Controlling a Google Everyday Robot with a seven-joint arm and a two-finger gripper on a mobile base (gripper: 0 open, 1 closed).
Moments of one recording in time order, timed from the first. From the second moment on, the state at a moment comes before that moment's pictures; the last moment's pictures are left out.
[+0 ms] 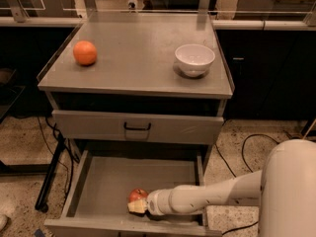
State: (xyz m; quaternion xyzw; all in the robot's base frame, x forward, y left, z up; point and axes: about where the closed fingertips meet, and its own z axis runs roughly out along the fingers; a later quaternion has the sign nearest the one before) arm 0.476 0.068 0.363 -0.21 0.89 0.33 0.22
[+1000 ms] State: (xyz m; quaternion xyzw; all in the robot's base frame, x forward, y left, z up) arm 0.476 0.068 0.363 -0.21 0.89 0.33 0.22
